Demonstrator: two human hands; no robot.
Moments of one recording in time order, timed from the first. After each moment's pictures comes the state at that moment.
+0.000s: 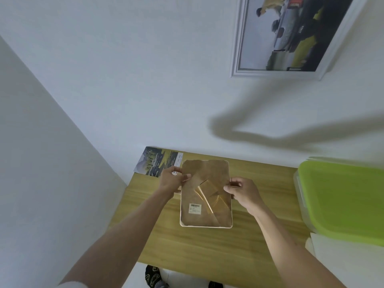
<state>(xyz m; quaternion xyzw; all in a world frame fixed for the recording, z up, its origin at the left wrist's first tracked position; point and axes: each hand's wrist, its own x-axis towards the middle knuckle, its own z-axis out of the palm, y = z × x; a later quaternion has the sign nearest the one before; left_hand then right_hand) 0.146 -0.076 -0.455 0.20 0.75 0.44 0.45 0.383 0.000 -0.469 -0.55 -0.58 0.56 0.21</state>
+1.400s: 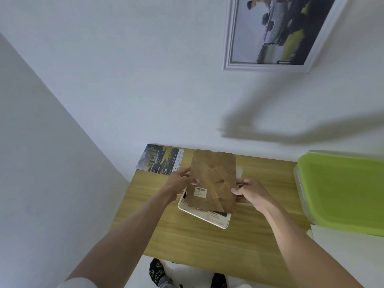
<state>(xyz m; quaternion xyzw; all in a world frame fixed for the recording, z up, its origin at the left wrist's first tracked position) 0.164 -0.090 -0.449 0.27 0.69 0.37 0.56 0.410 -0.003 -0.466 -0.57 -0.47 0.66 0.14</state>
